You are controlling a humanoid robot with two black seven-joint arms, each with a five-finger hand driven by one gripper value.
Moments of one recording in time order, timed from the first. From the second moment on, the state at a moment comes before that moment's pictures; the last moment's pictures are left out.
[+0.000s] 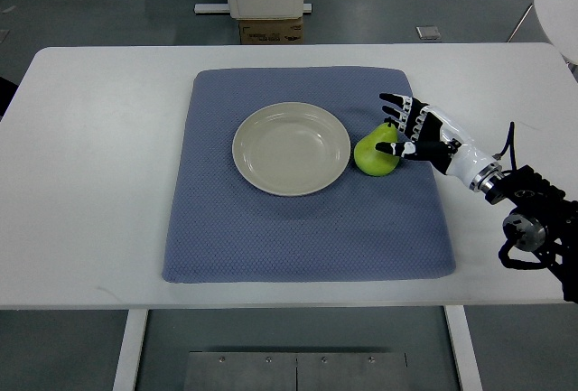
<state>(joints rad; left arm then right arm) -0.04 0.00 -0.11 -0.20 -0.10 0.11 -0.12 0.80 -0.26 0.27 0.60 -0.32 0.35 0.61</state>
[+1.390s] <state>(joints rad) -0.04 0.00 -0.11 -0.20 -0.10 0.11 -0.12 0.79 -0.18 0.22 0.55 -0.44 0.15 0.61</state>
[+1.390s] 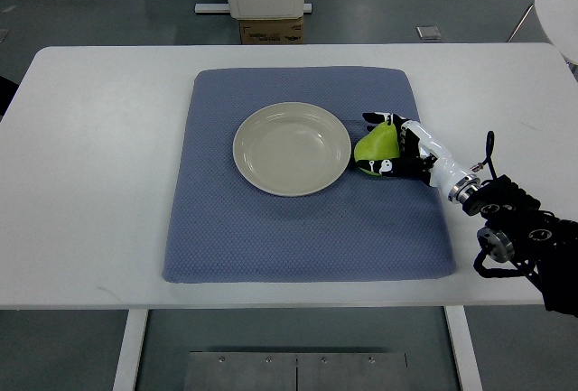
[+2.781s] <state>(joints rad) -0.04 0.00 -0.11 -0.20 -0.10 0.11 -0.12 1.00 -0.03 0.22 0.55 -0.44 0.08 0.61</state>
